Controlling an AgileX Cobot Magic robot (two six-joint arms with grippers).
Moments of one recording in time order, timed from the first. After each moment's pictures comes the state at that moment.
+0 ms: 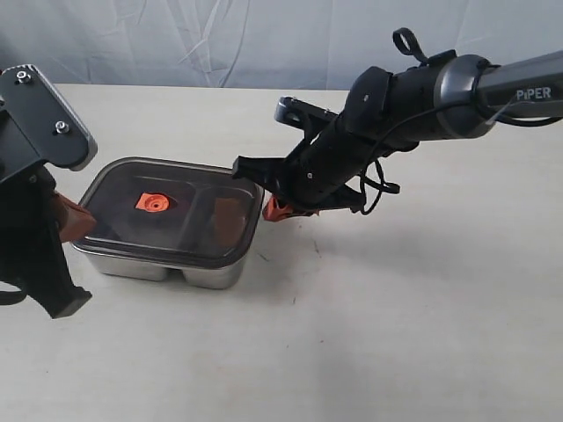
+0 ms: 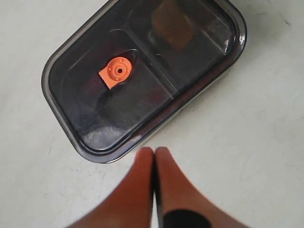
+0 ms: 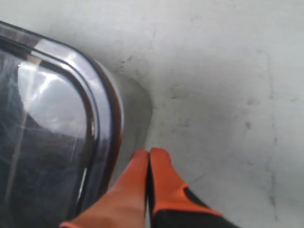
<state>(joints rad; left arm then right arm) -0.67 1.02 -0.70 0.25 0.71 0.09 0.69 2.02 -1.28 0.64 0.53 0.00</state>
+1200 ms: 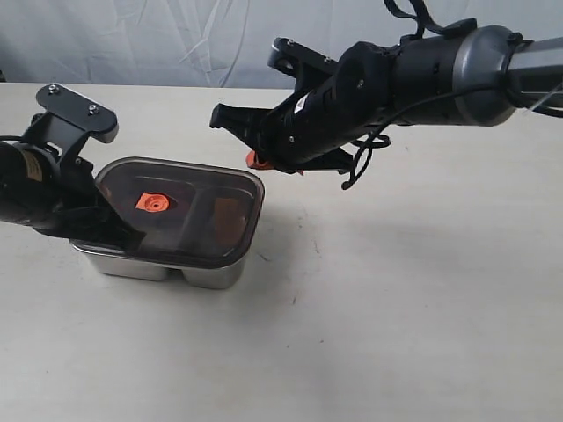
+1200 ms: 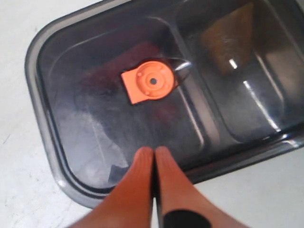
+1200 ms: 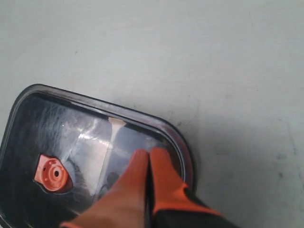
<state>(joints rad) -0.41 1.37 -0.70 0.02 0.40 0.09 0.77 1.90 -1.28 0.39 0.33 0.32</state>
